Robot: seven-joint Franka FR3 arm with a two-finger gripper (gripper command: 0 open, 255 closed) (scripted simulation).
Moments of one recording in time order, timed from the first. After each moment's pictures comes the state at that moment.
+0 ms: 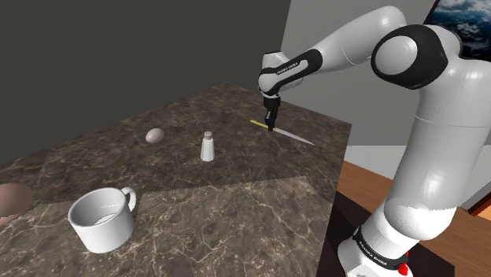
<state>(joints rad) -0.14 0.29 -0.11 -1.92 -0.14 2.09 -0.53</state>
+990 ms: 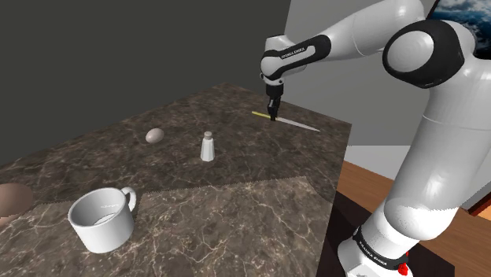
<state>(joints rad) -0.13 0.22 -0.11 -1.85 -0.14 1.97 -0.55</state>
